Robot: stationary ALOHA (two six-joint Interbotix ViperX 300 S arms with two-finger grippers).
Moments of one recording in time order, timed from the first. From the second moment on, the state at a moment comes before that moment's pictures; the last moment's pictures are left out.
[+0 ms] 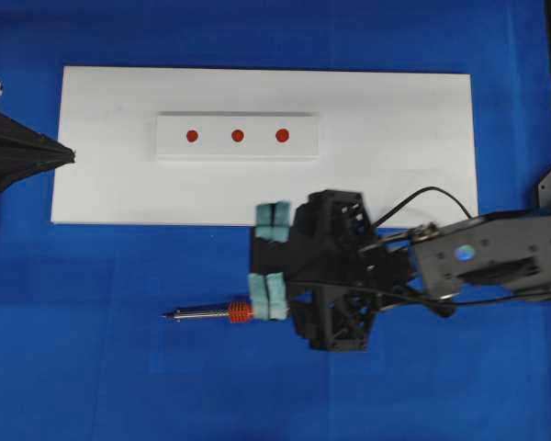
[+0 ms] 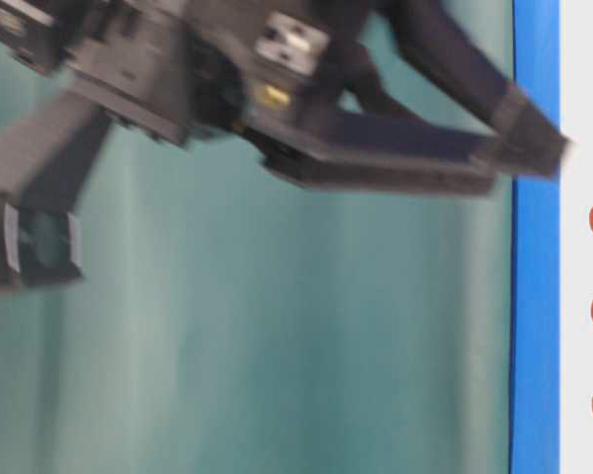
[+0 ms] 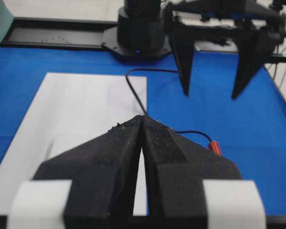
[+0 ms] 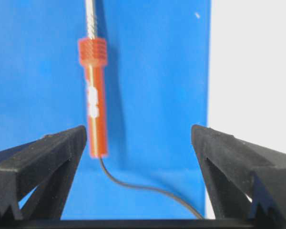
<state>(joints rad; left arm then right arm) -0.01 -1.03 1.23 0.00 -0.23 -0.04 0.28 0.00 0.25 -0.25 0.78 0.58</state>
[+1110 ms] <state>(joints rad) -0.01 -1.03 1.23 0.00 -0.23 -0.04 -0.03 -0.27 0.44 -0.28 0.72 0.36</state>
